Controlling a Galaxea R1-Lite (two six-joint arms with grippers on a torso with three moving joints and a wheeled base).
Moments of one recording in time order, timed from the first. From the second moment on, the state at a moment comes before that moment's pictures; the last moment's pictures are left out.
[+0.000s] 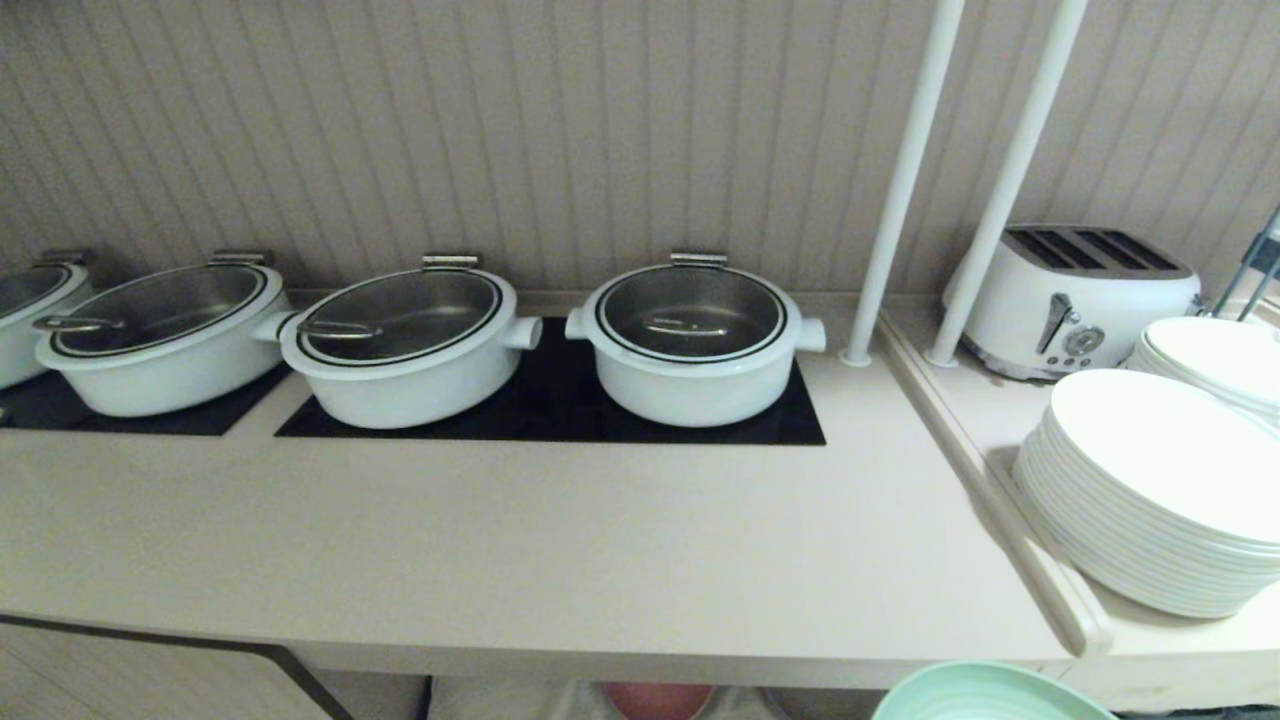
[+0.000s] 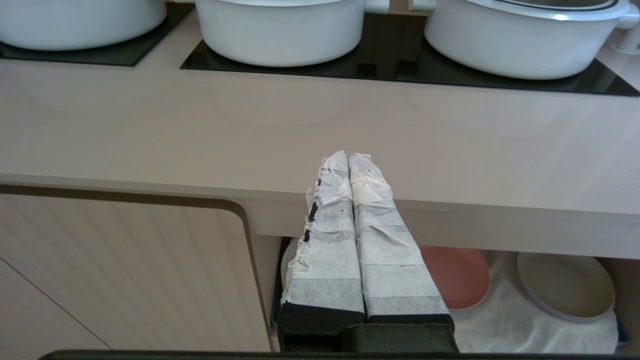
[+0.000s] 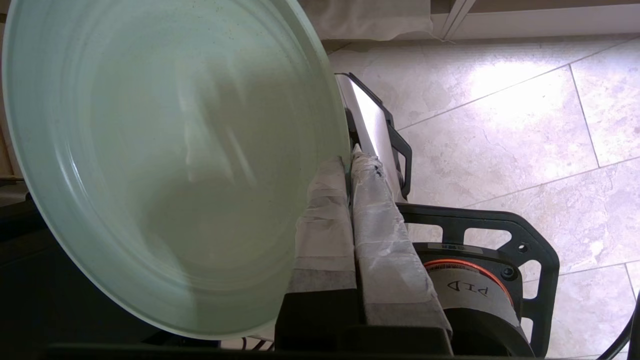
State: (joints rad) left arm 0.00 0.00 0.00 0.00 0.00 -0.05; right arm 0.36 0.93 -0.47 0.55 0.05 0.46
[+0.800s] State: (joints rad) left arm 0.00 0.00 0.00 0.00 0.00 -0.05; right arm 0.36 0.97 -0.48 0.53 0.08 0.46
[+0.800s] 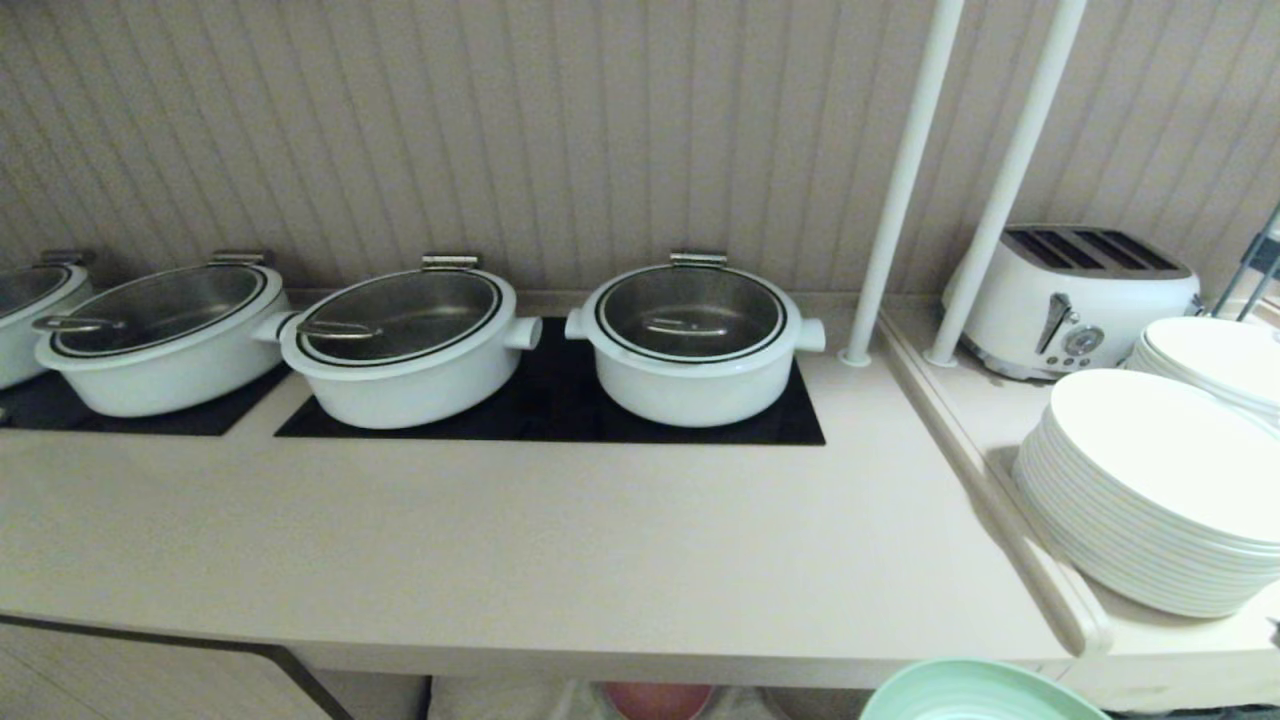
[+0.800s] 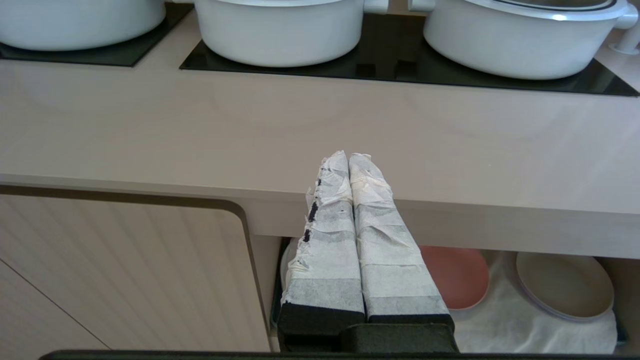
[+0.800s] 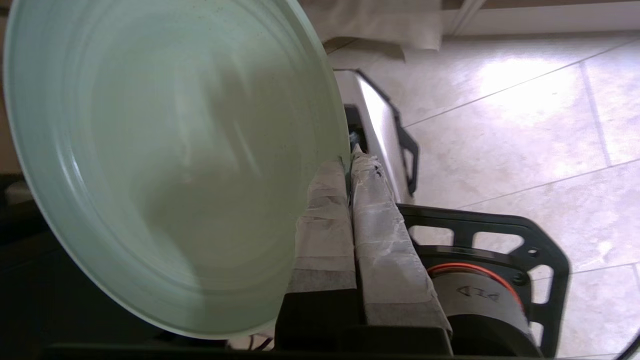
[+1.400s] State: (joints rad) left arm 0.00 0.00 0.00 0.00 0.00 -0.05; right arm 0.35 1.17 -0.59 0.47 0.09 0.50
